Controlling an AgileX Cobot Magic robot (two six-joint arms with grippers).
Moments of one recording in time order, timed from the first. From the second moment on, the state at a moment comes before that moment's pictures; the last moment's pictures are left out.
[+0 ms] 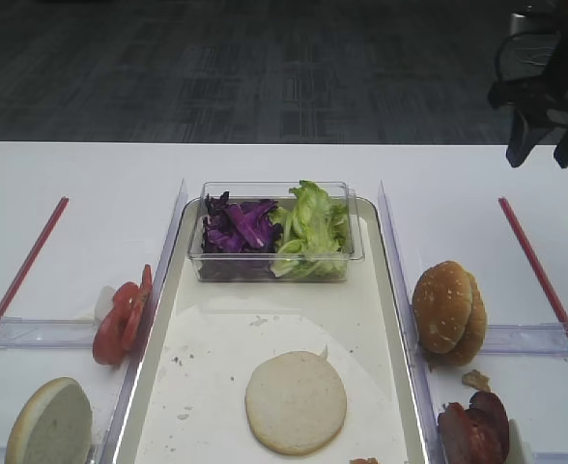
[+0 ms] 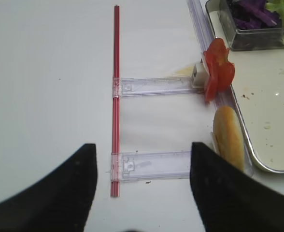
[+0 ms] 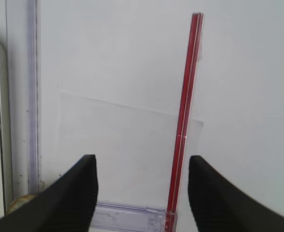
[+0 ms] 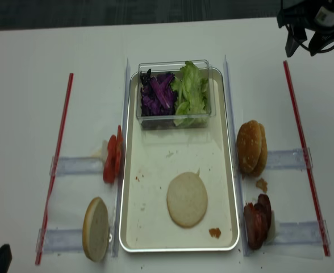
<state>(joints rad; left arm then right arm) -0.01 -0.02 -0.48 -0.01 1.18 -0.03 -0.04 1.95 -1.68 0.19 1.23 -0.16</state>
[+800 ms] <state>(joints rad) -0.01 -0.02 -0.48 -0.01 1.18 -0.03 0.15 1.98 -1.71 0.10 1.23 -0.10</state>
